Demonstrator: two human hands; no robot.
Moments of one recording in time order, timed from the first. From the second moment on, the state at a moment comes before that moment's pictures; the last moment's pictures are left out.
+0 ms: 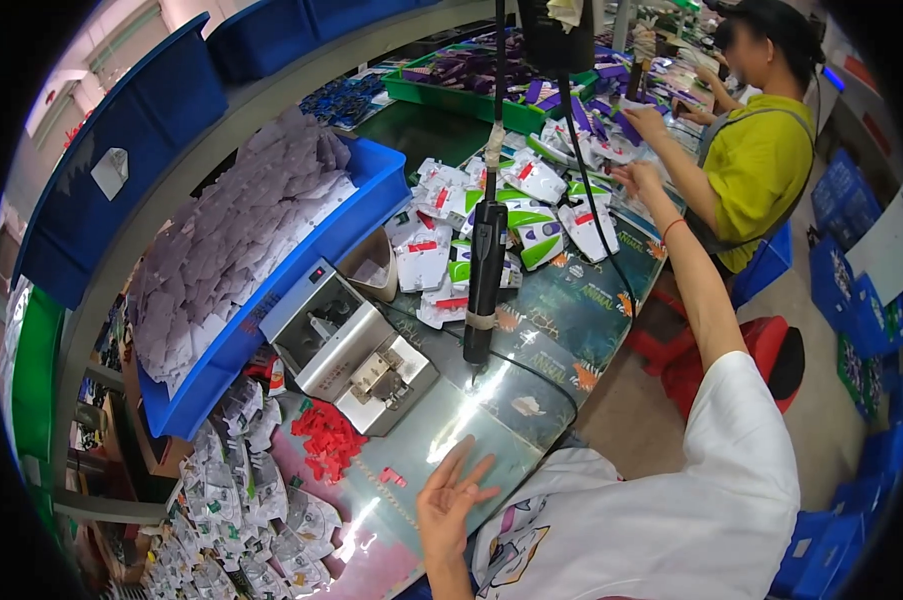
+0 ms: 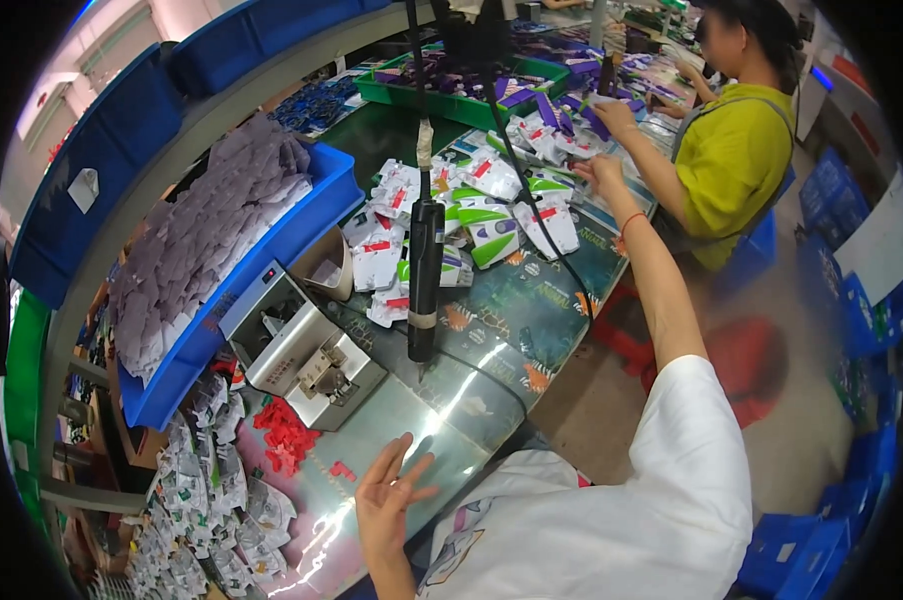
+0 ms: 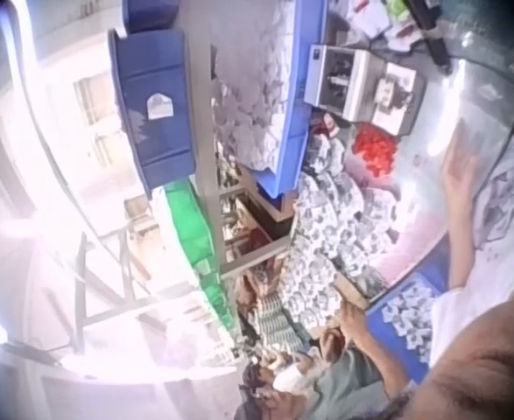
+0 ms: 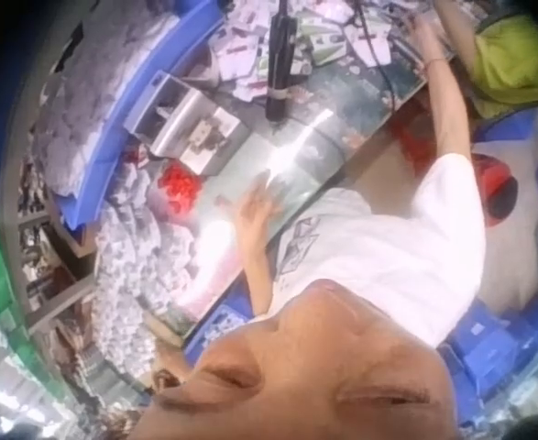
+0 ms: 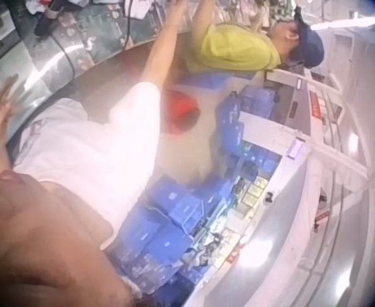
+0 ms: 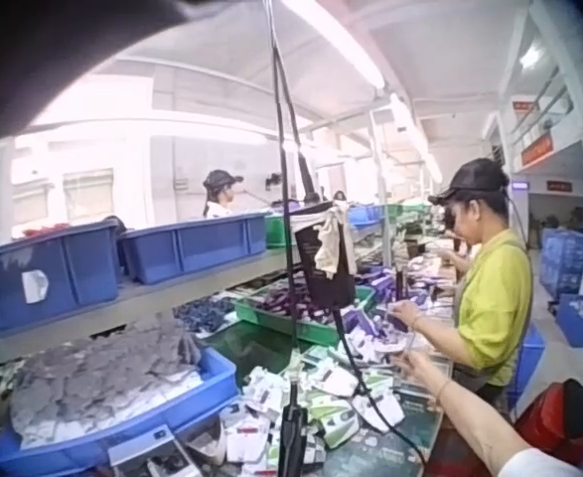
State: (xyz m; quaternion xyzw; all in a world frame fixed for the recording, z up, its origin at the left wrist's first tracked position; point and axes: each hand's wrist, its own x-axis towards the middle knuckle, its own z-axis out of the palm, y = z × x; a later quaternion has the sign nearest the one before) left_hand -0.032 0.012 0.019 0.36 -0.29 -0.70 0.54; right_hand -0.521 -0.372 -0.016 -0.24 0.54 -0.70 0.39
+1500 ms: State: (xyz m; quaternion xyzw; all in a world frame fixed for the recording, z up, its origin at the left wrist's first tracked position) left_hand 0.044 0.101 -0.012 0.46 -0.12 -0.52 0.71; right_hand 0.161 -0.089 0.043 -0.94 -0.13 -0.30 0.15
